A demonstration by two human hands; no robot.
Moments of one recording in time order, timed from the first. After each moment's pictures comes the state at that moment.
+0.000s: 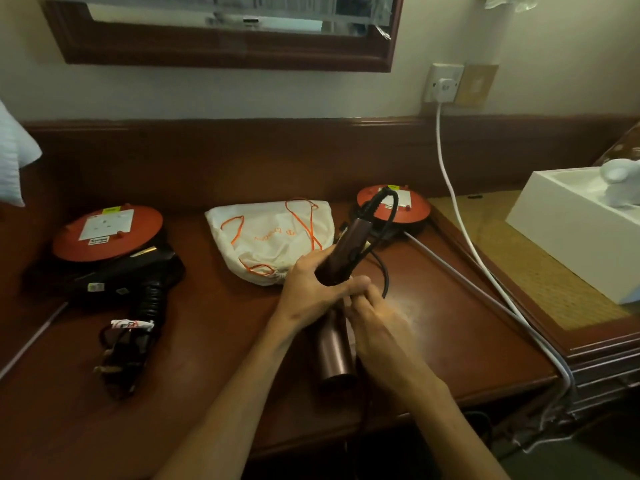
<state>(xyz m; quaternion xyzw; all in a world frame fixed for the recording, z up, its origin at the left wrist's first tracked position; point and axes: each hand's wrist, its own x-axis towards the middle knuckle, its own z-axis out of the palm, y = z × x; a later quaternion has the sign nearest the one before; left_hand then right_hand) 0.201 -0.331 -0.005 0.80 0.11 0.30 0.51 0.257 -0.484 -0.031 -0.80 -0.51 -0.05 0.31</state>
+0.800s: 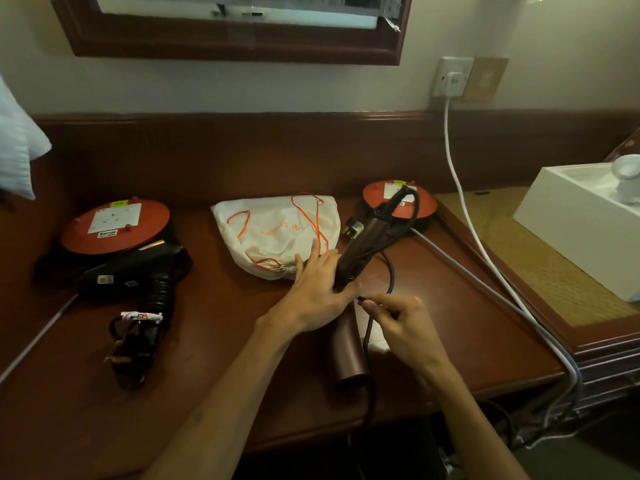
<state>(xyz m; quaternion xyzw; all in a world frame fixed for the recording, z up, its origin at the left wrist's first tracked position) 0.197 -0.324 -0.012 0.91 0.14 0.14 0.35 0.283 -0.494 -0.036 -0.76 -0.40 0.10 0.50</state>
